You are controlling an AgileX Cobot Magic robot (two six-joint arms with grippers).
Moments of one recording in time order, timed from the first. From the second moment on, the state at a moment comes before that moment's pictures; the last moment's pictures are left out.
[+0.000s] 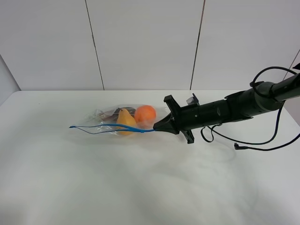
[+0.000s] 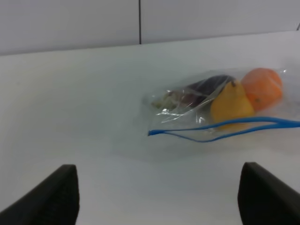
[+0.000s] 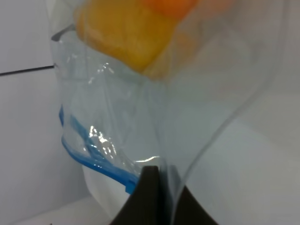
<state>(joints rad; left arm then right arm) -0.03 0.50 -0.69 -0.12 0.72 0.15 0.22 2.08 -1.08 1.58 0.83 -0.83</state>
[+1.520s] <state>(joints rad) -0.68 1.30 -0.69 -0.29 0.26 0.65 0.22 2.08 -1.08 1.57 0.86 -0.85</state>
